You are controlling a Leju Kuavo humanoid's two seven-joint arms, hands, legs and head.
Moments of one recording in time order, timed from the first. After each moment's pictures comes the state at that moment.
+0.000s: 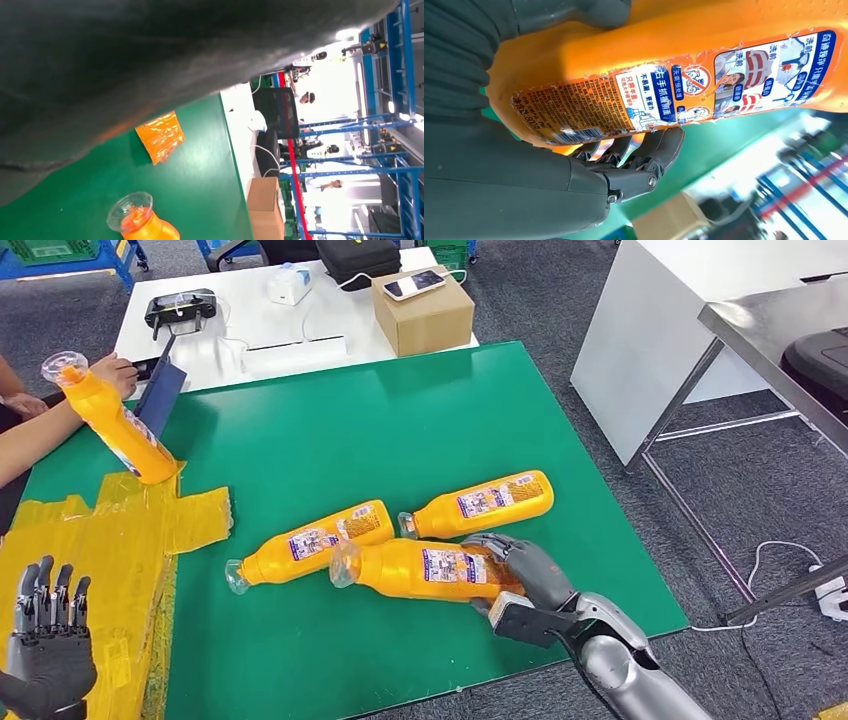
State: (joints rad) left arm 0.16 -0.12 0.57 -1.59 -0.09 -0.42 -0.70; right arm -0.16 -0.29 0.58 -1.46 0.37 0.03 -0.25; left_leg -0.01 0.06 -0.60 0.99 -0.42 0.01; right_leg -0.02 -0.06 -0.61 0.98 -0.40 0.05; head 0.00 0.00
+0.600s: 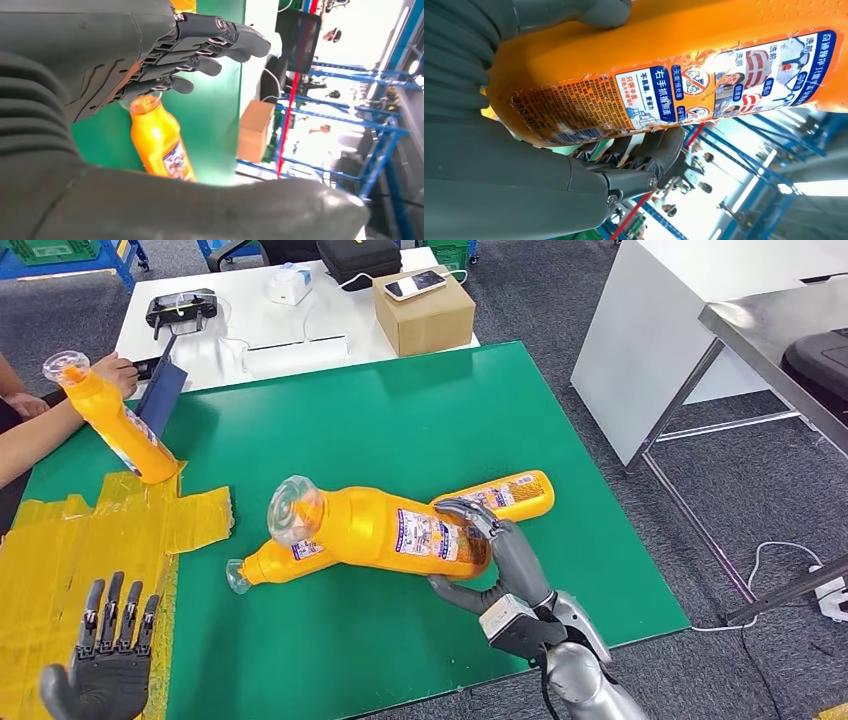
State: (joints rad) left arm 0.23 -0.29 0.56 -1.65 0.07 -0.76 -0.50; right arm -0.10 -0.06 0.49 -1.64 0.33 -0.05 -0.35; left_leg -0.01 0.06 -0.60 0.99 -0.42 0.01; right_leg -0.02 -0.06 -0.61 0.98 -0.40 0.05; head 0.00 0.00
